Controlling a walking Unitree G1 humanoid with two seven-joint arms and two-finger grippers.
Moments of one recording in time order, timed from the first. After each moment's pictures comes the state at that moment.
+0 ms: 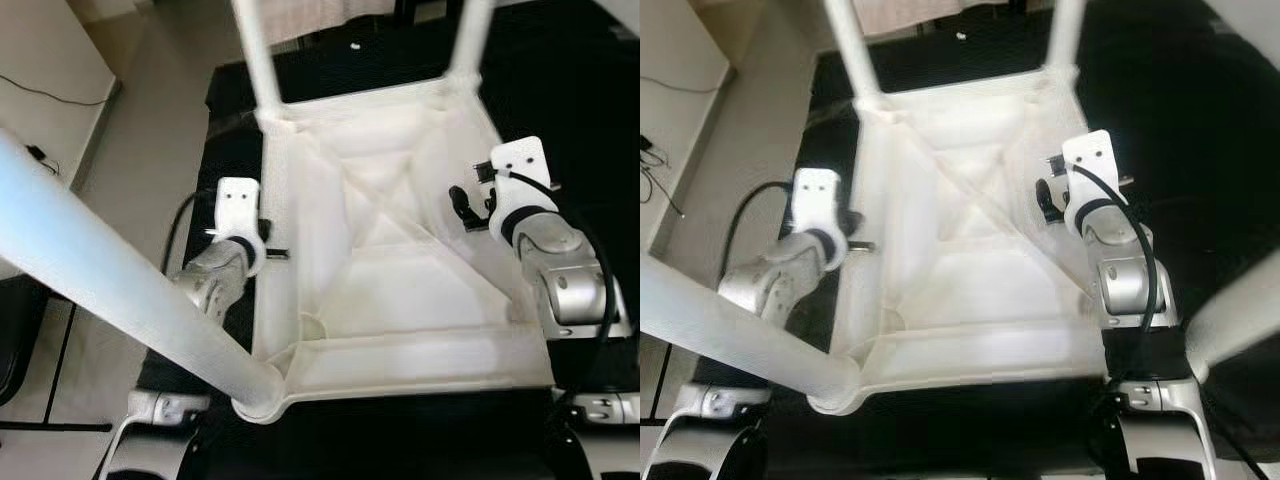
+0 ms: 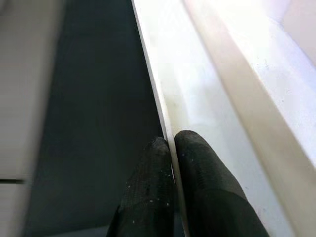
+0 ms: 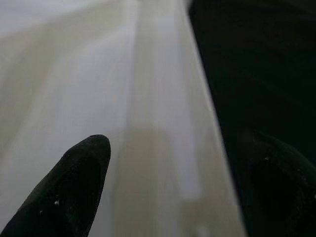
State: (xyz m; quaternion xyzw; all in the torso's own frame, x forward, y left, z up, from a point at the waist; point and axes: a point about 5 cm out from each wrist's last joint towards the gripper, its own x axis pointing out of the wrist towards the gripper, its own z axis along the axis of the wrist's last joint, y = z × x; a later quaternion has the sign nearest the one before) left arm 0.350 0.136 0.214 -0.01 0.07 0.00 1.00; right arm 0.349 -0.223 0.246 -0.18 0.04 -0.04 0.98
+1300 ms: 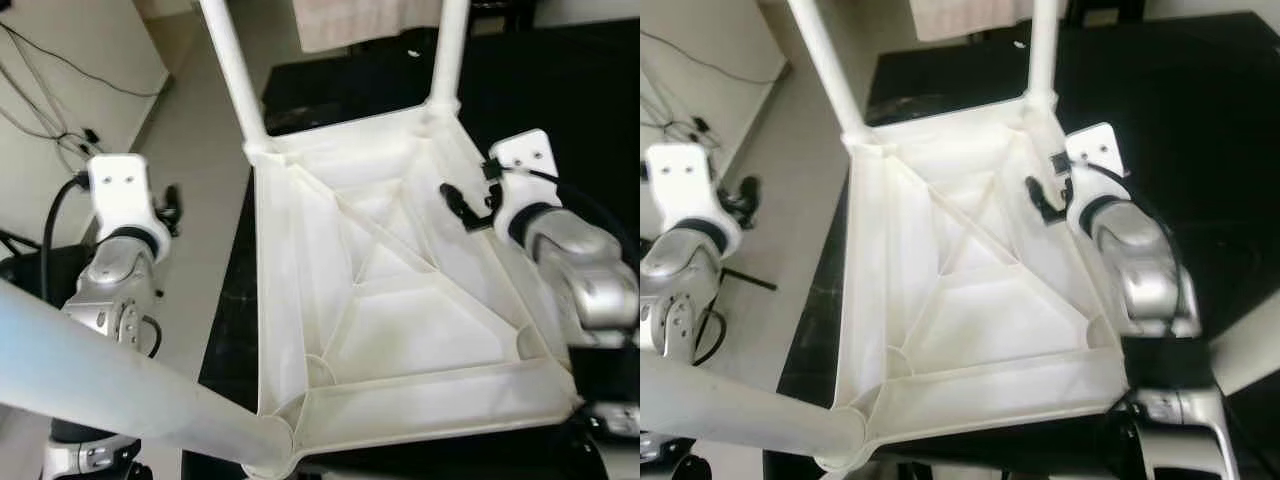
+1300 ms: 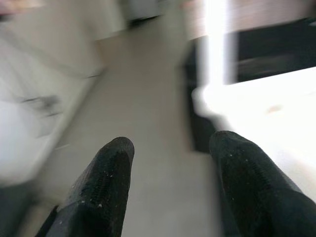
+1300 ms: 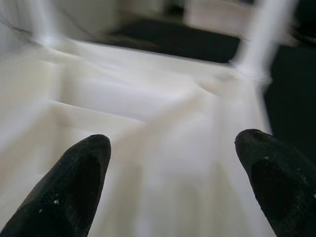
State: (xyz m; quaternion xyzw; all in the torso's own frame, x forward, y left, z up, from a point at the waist) left arm 0.313 0.195 0.257 -0.01 -0.07 0.03 1.00; right arm 0.331 -0.207 0.261 -0.16 -0.02 0.15 0.97
